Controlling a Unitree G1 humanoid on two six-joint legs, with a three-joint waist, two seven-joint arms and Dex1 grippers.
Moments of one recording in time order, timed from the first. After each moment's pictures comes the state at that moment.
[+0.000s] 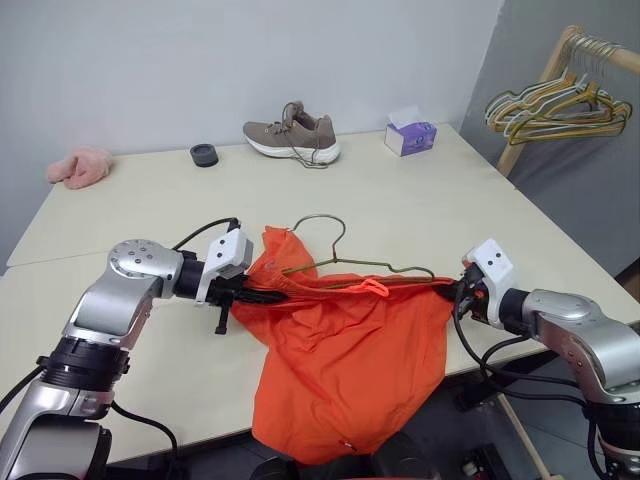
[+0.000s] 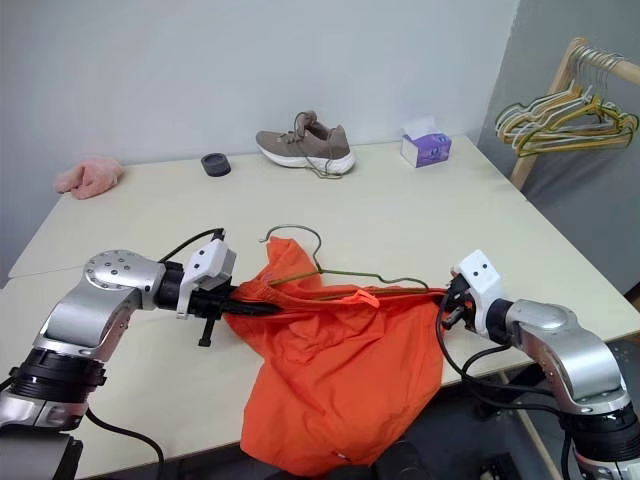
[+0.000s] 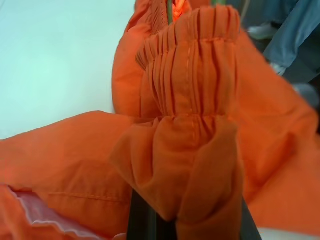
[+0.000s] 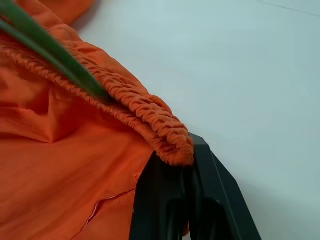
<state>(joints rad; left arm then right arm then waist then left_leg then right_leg) -0.48 0.84 -0.13 0.09 -0.30 0.26 -1.43 -0.22 -0.68 -0.02 -0.42 0.39 0.93 0.62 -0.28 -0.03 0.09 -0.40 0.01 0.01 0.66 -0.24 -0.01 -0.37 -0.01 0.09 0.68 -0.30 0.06</state>
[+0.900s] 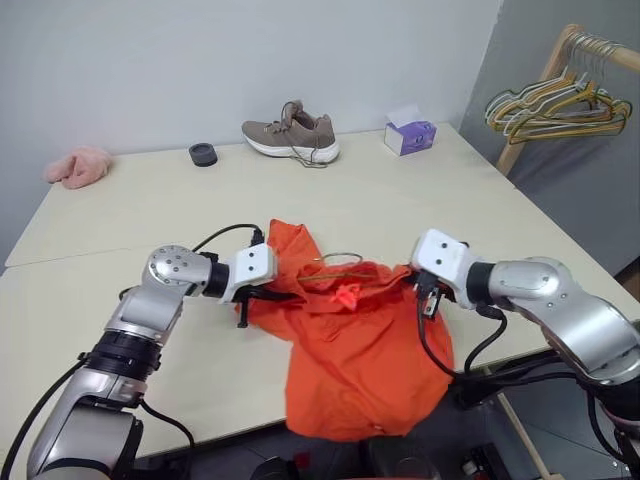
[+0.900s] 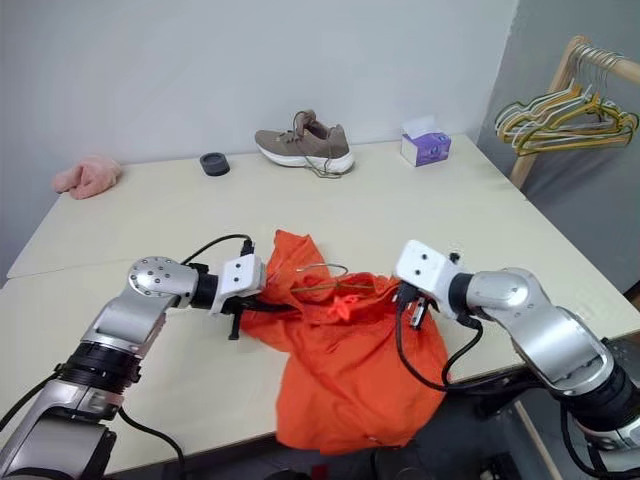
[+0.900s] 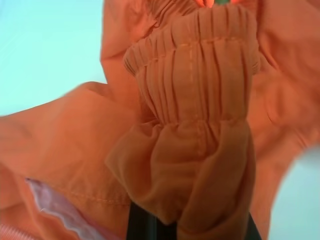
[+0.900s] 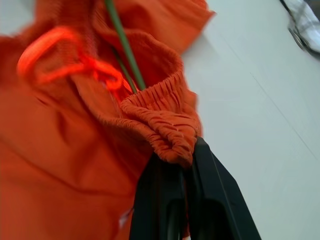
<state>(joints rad) -0.54 0.71 -0.23 0.26 -0.07 0.04 -1.29 -0.51 -0.82 0.35 -0.60 0.25 0.86 0.73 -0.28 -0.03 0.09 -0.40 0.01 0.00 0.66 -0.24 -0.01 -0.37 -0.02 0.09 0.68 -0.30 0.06</state>
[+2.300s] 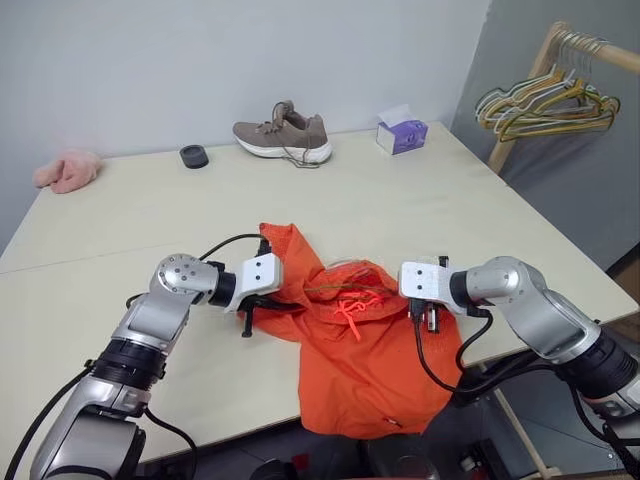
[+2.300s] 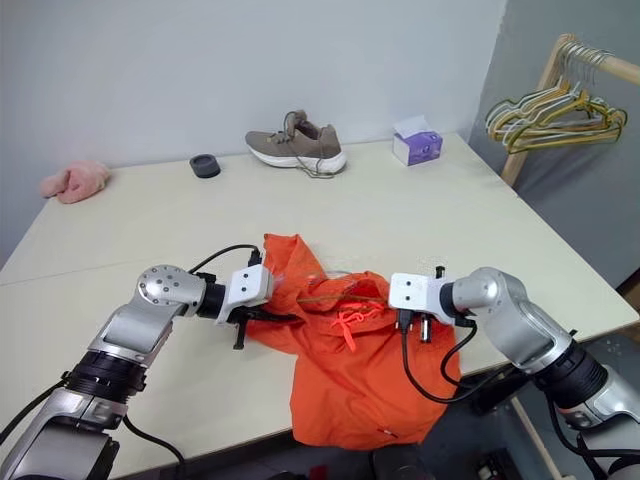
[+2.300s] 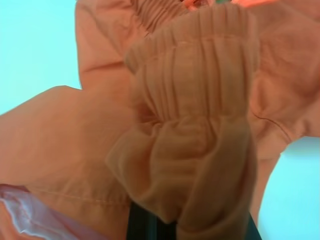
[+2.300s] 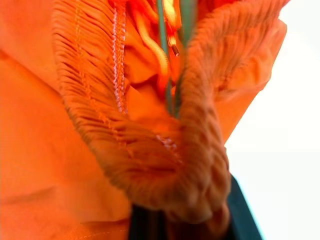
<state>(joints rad) -0.49 0.70 -0.23 0.22 -0.08 0.09 -1.30 -0.57 -0.79 0.53 -0.23 -0.09 0.55 0.97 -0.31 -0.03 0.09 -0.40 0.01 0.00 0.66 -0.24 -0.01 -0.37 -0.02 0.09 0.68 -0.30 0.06</state>
